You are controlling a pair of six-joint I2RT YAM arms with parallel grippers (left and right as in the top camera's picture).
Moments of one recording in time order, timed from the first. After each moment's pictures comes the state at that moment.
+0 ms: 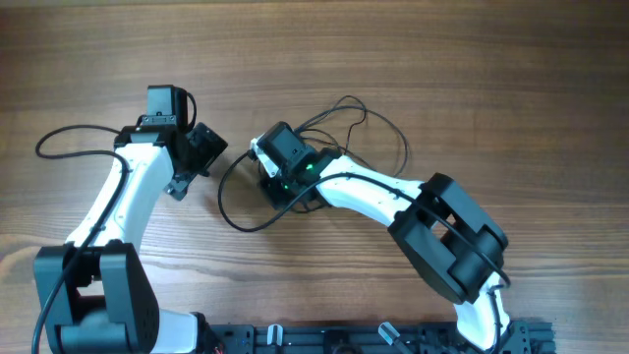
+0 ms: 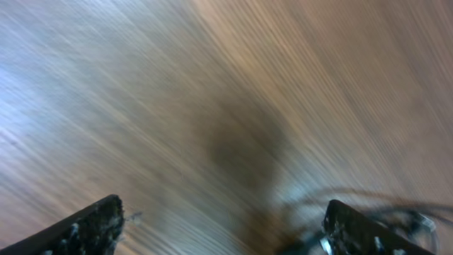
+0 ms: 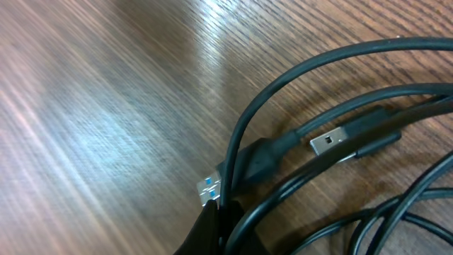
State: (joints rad) left arm 0.02 1.61 1.05 -0.73 0.02 -0.81; right arm 0.83 2.07 1.33 -0.32 -0.21 0.17
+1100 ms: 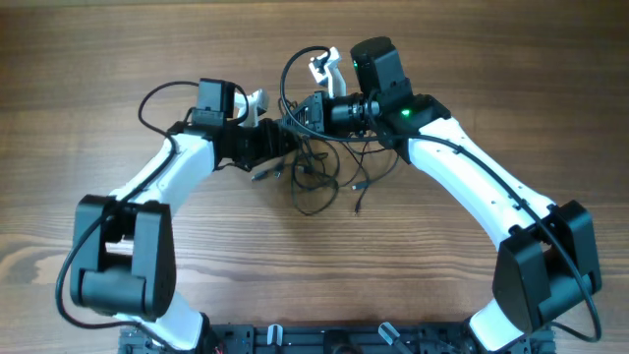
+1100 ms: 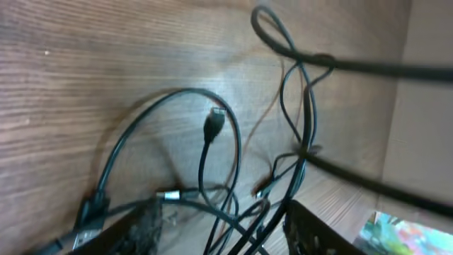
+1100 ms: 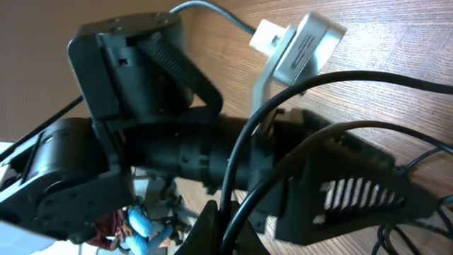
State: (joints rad) left arm -0.16 1.78 1.05 -0.36 0.69 -0.41; right arm 0.49 1.77 1.35 -0.27 -0.84 0.65
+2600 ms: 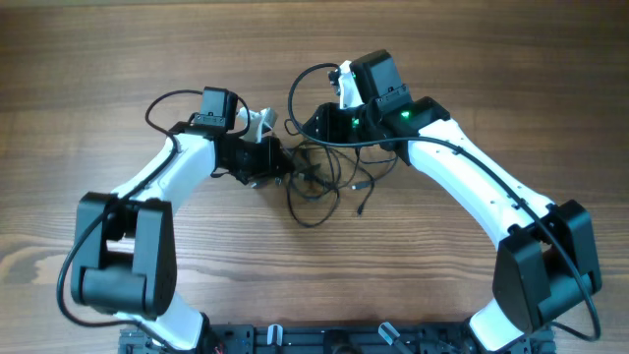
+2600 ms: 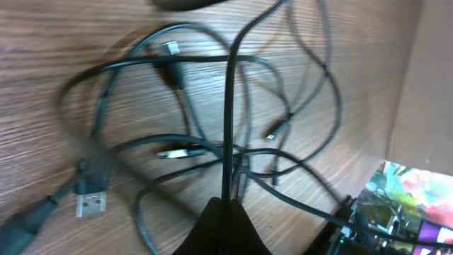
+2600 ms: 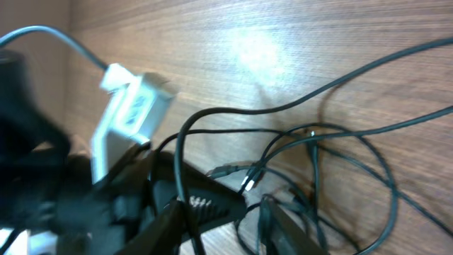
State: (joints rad) left arm -0.16 1.78 1.05 -0.57 0.74 -0.22; right arm 0.49 1.77 1.33 -0.48 -0.47 0.53
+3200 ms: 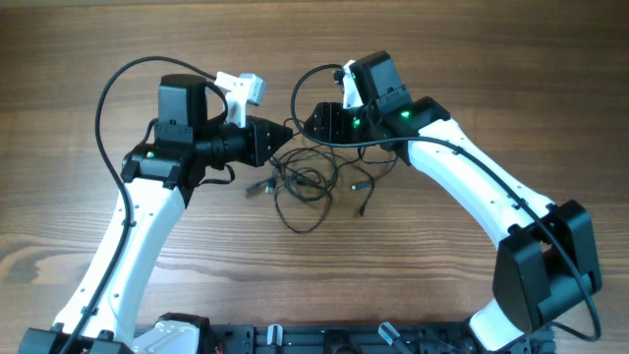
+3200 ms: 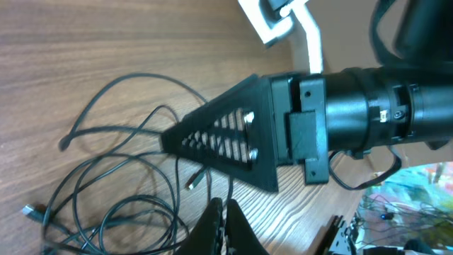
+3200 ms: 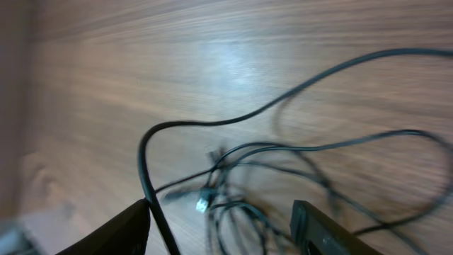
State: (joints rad) left arm -0.16 1.36 1.05 -0.51 0.76 -0.19; right arm 0.49 1.77 1.33 -0.50 -0.35 0.52
